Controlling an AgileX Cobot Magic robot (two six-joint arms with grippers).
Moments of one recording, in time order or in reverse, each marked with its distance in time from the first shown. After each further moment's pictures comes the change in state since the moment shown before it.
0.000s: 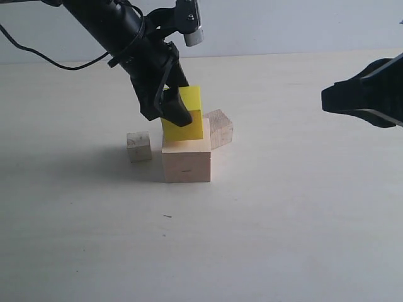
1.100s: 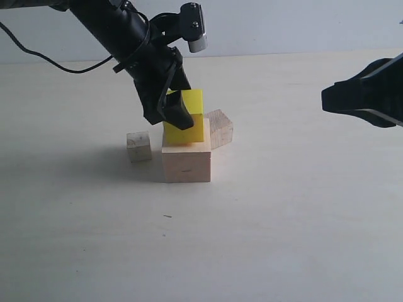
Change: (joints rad) left arm -0.013 0.014 0.000 0.017 -0.019 0.003; right arm 0.000 0.000 0.000 0.000 0.000 0.000
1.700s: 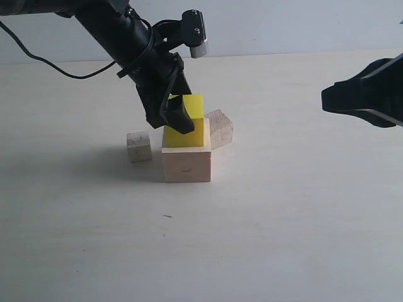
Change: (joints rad) left arm 0.000 0.025 0.000 -0.003 -0.008 -0.006; right arm 0.000 0.000 0.000 0.000 0.000 0.000
